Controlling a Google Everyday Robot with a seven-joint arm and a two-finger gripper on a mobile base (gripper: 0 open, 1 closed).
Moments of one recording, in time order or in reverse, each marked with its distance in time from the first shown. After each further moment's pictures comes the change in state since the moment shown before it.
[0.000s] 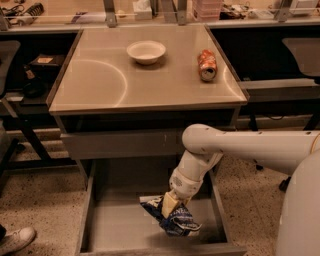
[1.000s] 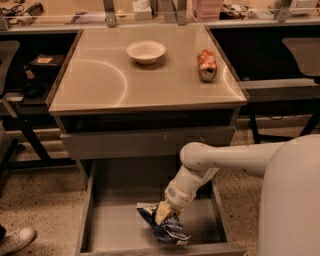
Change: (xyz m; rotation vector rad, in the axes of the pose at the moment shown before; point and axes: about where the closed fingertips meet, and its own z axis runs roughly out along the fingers) arm -0.021 -0.025 0.063 -0.071 -0.052 0.095
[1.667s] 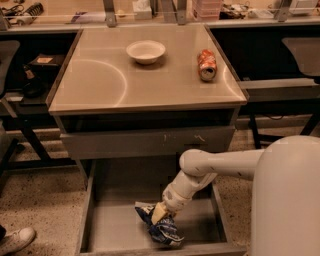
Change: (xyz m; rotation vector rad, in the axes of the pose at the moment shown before) arm -0.025 -0.016 0.030 -0.045 -0.060 0.042
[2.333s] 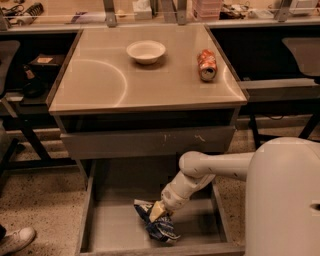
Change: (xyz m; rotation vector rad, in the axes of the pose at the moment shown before) arm -0.020 -0.012 0.016 -0.032 -0.032 0.008
